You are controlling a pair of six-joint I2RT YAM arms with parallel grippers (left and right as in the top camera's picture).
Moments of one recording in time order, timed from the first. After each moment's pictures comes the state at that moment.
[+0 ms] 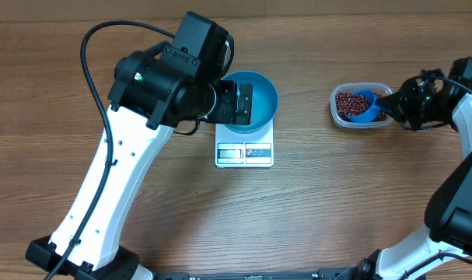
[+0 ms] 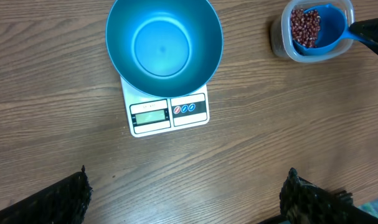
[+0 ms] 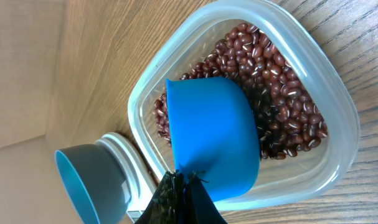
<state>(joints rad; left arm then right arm) -0.51 1.69 2.07 -1.48 0.11 -0.41 -0.43 1.88 1.42 -0.86 -0.69 0.35</state>
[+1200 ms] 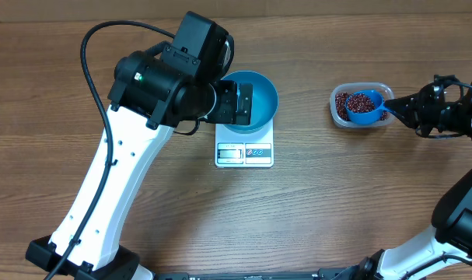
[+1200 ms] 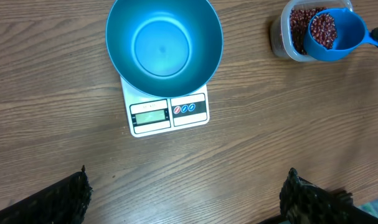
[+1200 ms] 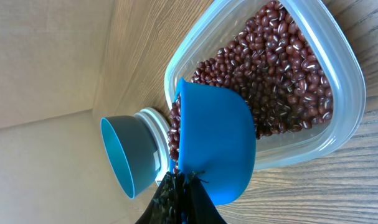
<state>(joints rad) -0.51 1.69 2.07 -1.48 0.11 -0.41 -0.54 1.88 1.42 -0.96 -0.91 0.17</state>
